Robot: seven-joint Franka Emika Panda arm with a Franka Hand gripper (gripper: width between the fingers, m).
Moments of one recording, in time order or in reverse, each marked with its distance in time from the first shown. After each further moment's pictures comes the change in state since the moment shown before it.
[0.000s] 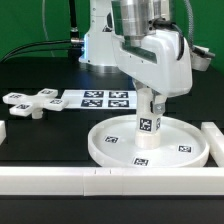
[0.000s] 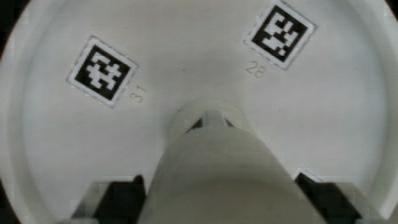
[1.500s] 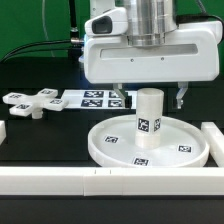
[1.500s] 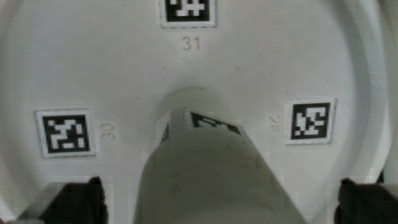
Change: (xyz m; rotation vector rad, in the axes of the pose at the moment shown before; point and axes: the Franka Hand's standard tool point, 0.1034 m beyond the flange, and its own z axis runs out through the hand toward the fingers) arm 0.002 0.001 0.000 -0.027 0.010 -1.108
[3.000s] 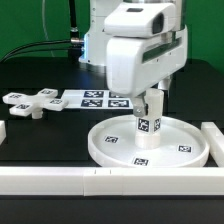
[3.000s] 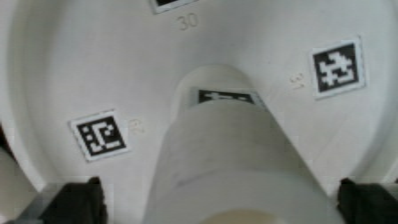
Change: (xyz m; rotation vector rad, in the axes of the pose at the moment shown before) arm 0.008 -0.006 -0.002 -0.087 -0.048 -1.311
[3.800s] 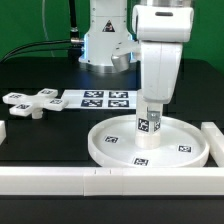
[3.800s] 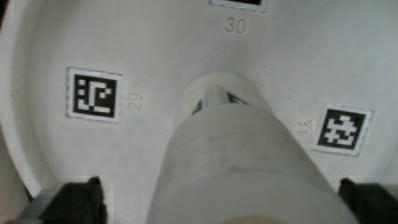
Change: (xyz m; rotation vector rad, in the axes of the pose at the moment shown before) arm 0.000 -0.002 0.004 -0.009 -0.049 -0.418
